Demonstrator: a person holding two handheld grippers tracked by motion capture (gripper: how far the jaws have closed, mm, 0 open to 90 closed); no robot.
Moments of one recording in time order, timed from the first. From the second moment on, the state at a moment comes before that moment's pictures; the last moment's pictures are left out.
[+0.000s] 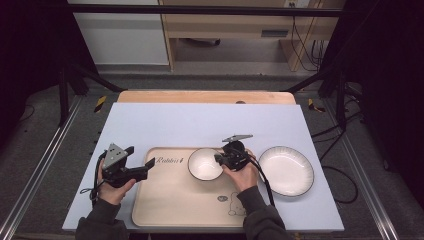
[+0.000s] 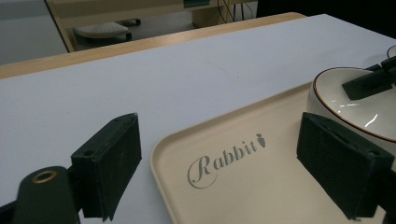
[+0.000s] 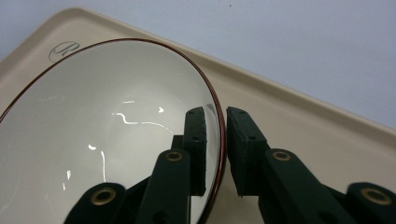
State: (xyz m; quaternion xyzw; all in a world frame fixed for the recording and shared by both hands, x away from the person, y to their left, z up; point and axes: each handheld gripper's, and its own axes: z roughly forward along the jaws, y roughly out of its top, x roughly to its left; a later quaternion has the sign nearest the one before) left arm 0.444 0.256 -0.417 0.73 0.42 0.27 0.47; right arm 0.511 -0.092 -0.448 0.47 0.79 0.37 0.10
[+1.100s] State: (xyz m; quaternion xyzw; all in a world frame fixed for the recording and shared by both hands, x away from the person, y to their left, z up) left arm 0.442 0.257 -0.415 0.73 0.42 0.27 0.48; right arm 0.473 -0.116 -0.404 0.40 0.76 0.48 0.20
